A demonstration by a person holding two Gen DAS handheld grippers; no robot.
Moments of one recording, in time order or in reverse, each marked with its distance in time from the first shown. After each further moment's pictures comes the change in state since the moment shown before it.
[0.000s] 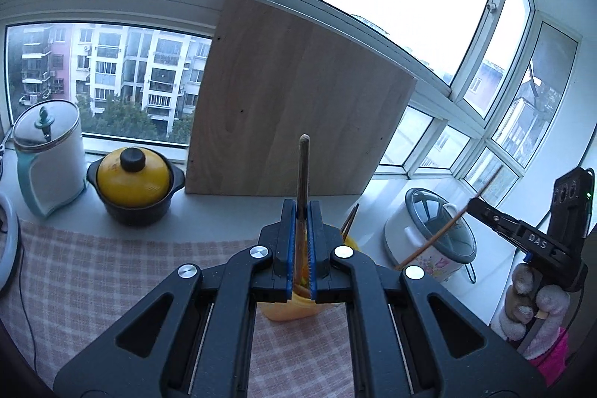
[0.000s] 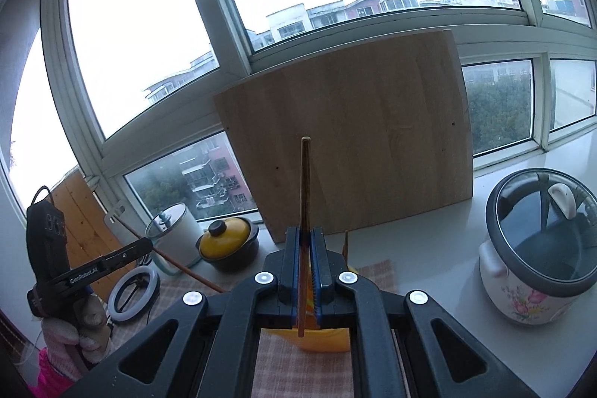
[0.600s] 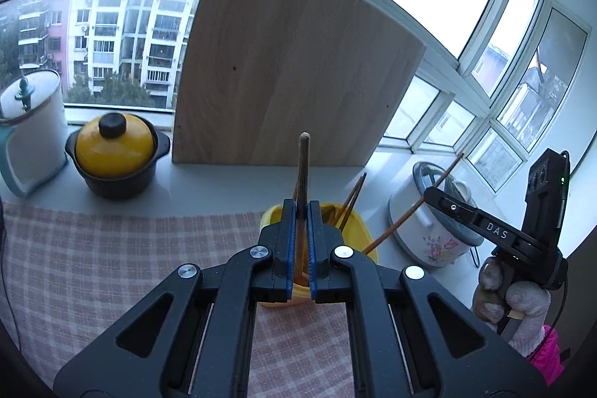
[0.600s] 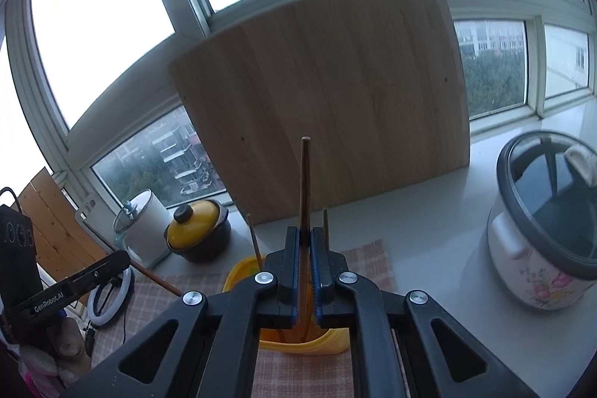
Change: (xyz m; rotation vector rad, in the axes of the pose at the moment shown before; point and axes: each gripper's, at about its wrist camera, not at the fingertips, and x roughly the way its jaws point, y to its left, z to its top) left arm 0.054 0.000 -0.024 -0.020 0.120 -0.003; right arm 0.070 -0.021 -0.024 0.073 0.117 -0.065
